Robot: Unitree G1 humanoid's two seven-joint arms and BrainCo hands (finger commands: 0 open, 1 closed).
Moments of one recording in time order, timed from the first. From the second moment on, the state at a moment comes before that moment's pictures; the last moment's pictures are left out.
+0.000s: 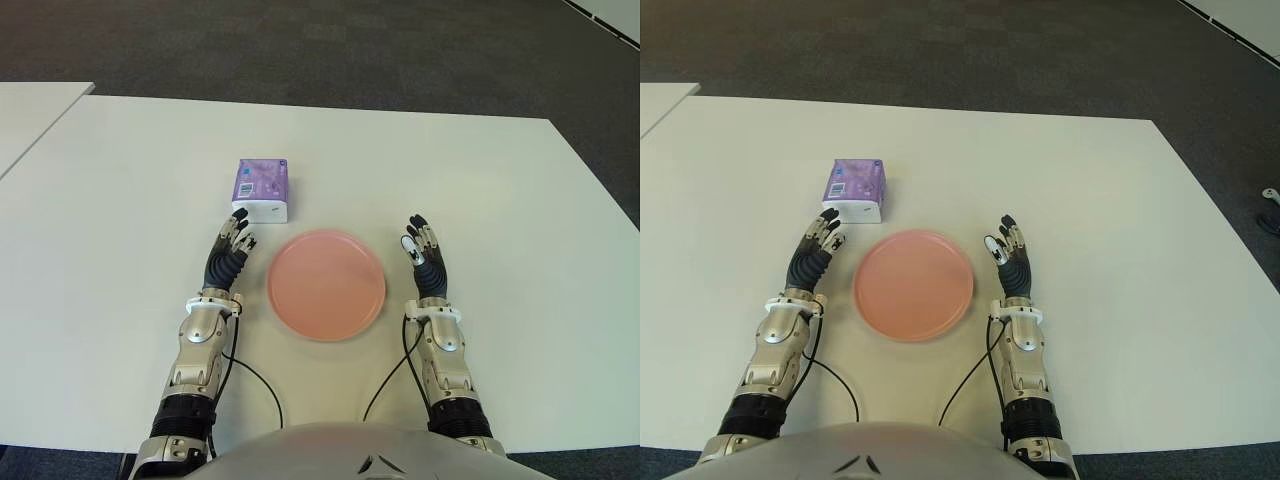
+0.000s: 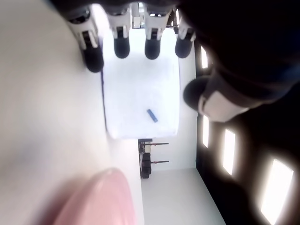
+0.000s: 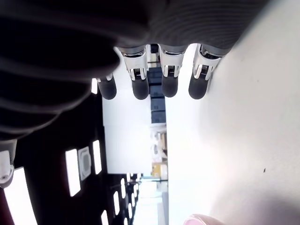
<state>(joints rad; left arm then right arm) 0.07 0.06 0.07 0.24 -0.01 -0.27 -0.05 0.02 0.02 -0.06 0.30 0.02 -0.34 -0.01</state>
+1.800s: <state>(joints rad) -0.36 0.53 0.18 0.12 0.16 -0.31 -0.21 -0.03 0.03 -0.05 0.32 0.01 -0.30 -0.03</state>
